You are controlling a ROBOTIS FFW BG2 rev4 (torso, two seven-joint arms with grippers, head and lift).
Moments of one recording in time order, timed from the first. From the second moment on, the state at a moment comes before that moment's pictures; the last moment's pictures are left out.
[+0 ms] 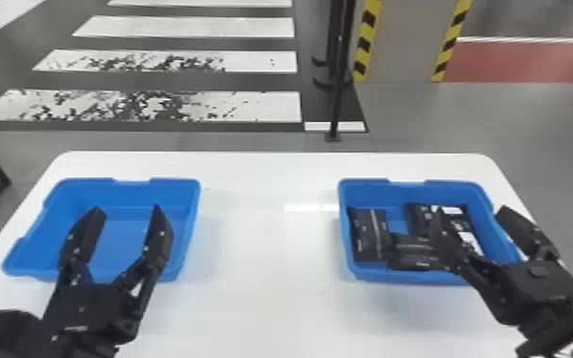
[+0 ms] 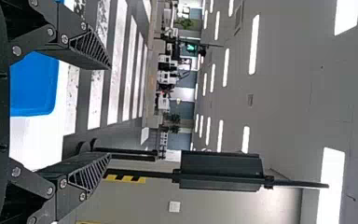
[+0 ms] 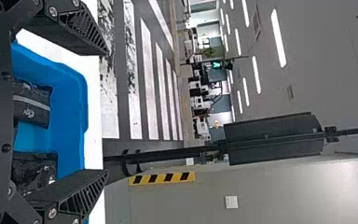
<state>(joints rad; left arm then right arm) 0.65 0.08 -0.03 -2.17 0.10 -0.21 0.06 0.58 -0.16 -0.10 -2.25 -0.31 0.16 0.13</state>
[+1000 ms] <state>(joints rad) 0.65 0.08 -0.03 -2.16 0.11 -0.22 0.06 0.19 -0.20 -0.05 -2.09 -0.28 0.78 0.16</state>
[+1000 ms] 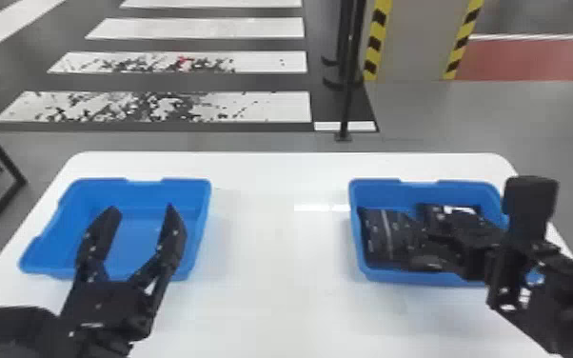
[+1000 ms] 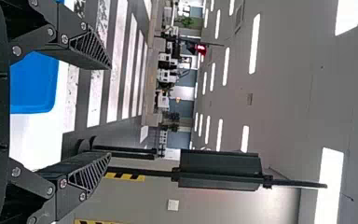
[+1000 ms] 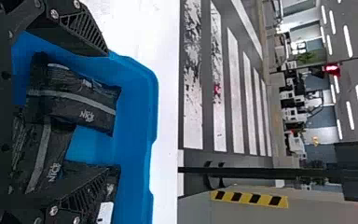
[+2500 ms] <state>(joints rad) 0.64 0.08 -0.03 -2.14 0.11 -0.24 0.06 -0.01 -0.21 0.07 -1.69 -0.28 0.68 0.25</state>
